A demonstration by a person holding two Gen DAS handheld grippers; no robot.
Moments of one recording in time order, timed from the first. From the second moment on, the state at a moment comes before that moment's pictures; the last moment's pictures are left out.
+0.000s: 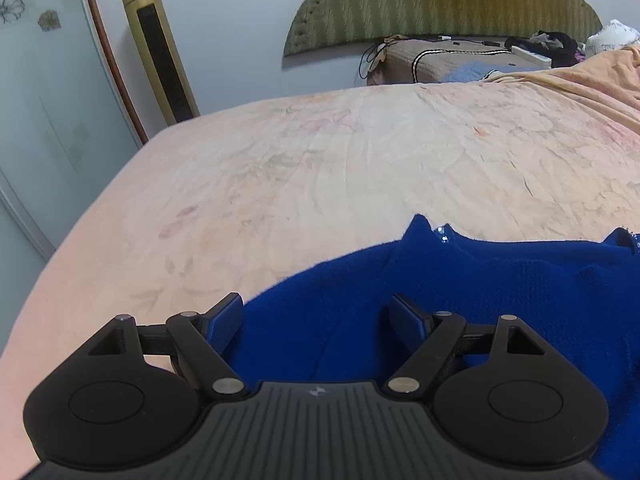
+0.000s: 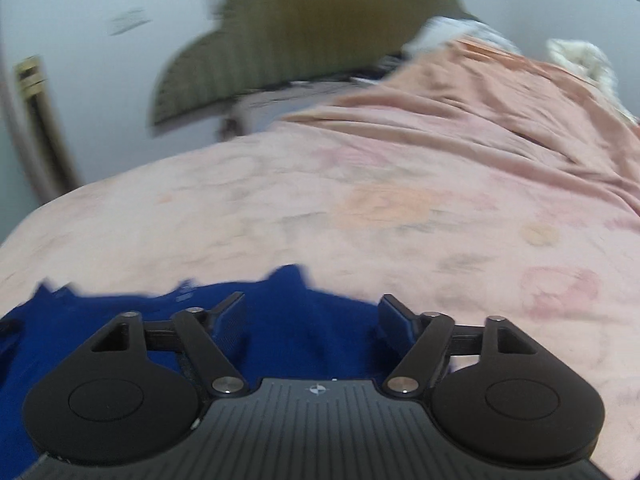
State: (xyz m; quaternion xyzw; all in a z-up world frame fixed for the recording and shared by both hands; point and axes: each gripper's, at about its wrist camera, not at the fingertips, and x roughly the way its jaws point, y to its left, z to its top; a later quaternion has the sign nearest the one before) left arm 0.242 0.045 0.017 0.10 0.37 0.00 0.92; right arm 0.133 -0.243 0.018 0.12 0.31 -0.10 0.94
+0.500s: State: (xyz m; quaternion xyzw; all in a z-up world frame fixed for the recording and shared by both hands) left arm 0.218 0.060 0.013 0.07 0.38 -0.01 0.92; right arm 0.105 -0.200 0.019 0.04 0.33 -0.11 0.94
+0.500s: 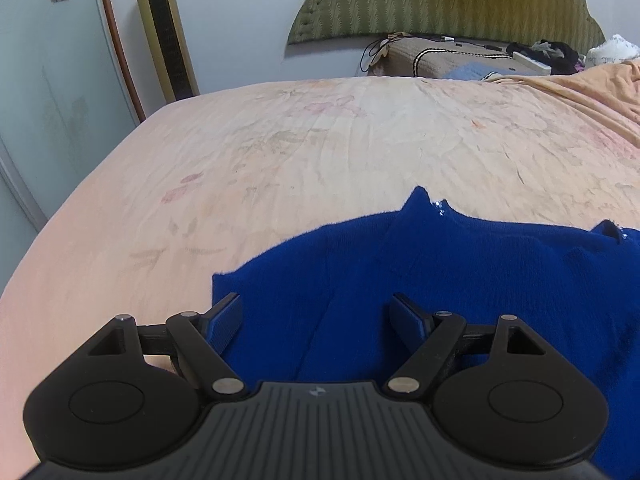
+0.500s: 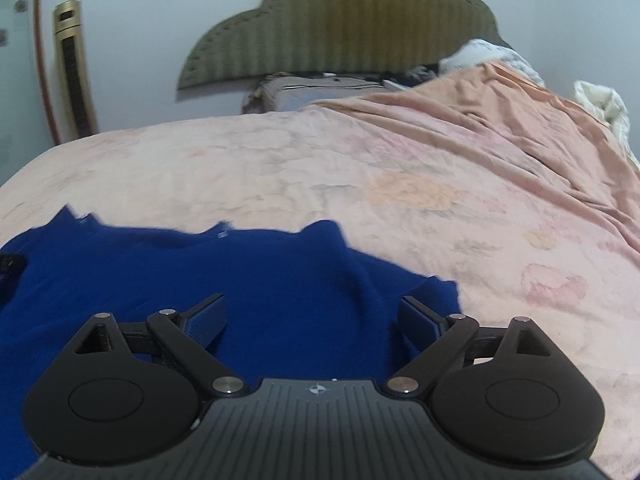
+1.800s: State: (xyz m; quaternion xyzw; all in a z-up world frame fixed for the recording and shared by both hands) left arm 0.081 0.151 0.012 -0.02 0.38 -0.21 0.90; right arm 0.030 -0.067 0.014 -0.04 0.37 0.03 0.93
